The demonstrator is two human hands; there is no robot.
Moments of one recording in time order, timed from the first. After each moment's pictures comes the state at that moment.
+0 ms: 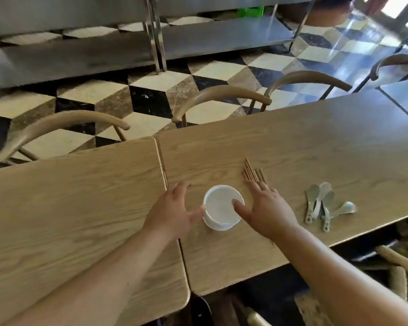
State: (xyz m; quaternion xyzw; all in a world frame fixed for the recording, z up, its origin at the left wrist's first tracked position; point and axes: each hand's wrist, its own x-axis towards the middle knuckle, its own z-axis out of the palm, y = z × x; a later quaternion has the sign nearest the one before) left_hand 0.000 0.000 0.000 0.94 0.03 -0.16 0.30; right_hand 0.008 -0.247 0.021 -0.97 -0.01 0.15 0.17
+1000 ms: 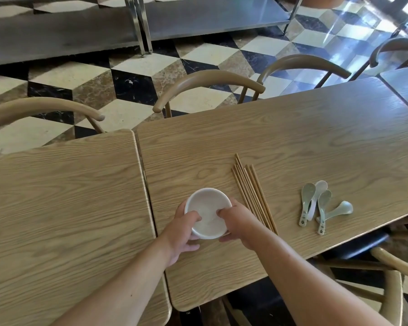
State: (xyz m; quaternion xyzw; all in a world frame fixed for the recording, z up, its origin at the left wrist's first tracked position) left_hand 0.008 -0.059 -0.066 0.61 0.29 -0.37 0.64; right_hand 0.039 -0.227 -0.046 -0.74 0.28 0.36 0.50
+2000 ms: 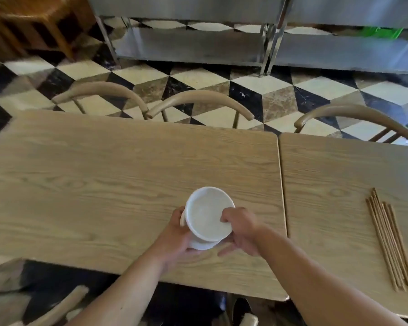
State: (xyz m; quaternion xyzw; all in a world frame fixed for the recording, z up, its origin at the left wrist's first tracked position) left_hand -0.202 0.265 -0.033 0.60 0.37 -0.18 0.68; right_hand -0.092 0.104 0.019 -0.67 0.12 0.54 0.49
